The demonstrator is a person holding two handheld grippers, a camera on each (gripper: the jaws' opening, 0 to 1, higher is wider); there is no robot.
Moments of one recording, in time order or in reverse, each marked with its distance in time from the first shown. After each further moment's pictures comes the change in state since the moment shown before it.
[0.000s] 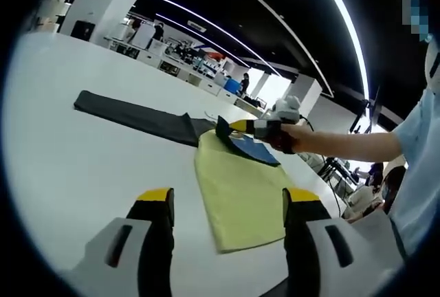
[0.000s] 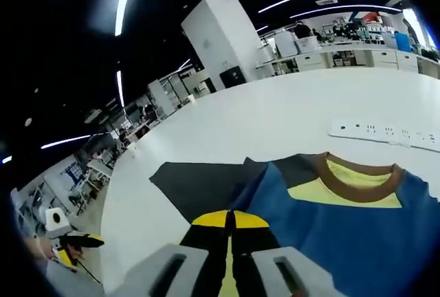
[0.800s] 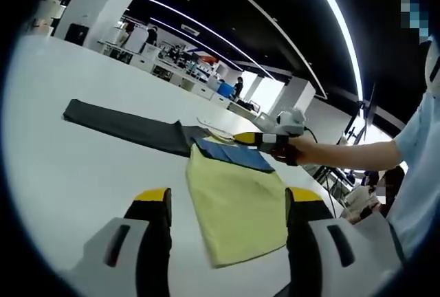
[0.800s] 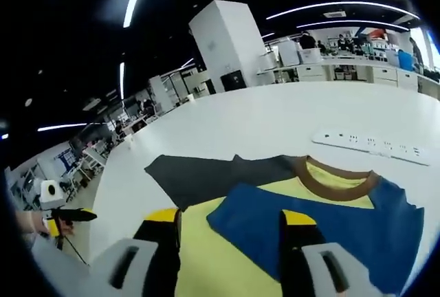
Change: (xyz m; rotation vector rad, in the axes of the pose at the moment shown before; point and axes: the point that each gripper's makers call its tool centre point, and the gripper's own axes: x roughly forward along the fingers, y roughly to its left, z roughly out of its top) left arm 0.016 -0.005 0.019 0.023 -0.027 -0.057; right arm -0.044 -0.016 -0.004 -0.115 -0.040 -0.052
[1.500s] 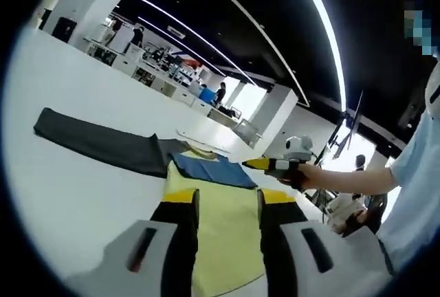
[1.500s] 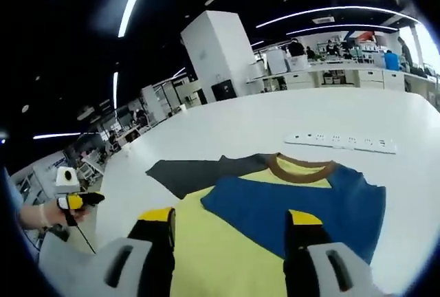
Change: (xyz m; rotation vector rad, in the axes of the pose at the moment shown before) left arm 0.032 -0.021 0.037 0.002 -0.076 -0.126; right arm -0.080 -0.014 -0.011 0.056 -0.063 -0.053
